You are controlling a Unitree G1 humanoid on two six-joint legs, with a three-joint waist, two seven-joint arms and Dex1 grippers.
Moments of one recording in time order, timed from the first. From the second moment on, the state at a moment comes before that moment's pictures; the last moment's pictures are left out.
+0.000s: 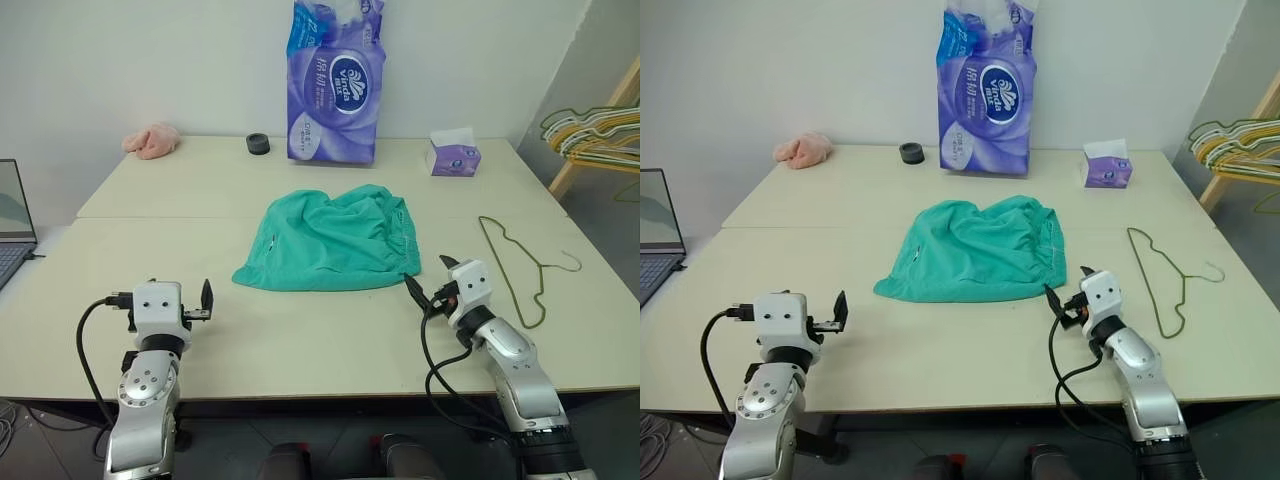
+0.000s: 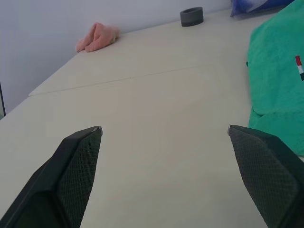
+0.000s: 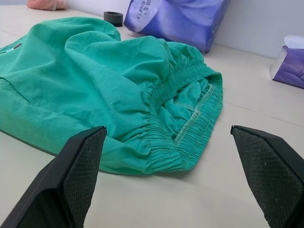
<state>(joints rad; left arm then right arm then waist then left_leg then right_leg) 0.11 0.28 0.28 -0.22 -0.04 0.20 -0.08 -0.09 -0.28 0.02 -0.08 0.10 0.10 0.38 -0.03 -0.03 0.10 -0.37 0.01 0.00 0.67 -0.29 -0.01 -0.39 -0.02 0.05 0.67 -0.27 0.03</state>
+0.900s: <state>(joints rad) 0.12 0.29 0.28 -0.23 -0.05 0.17 -0.10 -0.09 -0.28 0.02 -0.08 0.10 0.10 0.42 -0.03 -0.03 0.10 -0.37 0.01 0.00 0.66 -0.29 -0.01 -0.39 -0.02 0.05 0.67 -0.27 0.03</state>
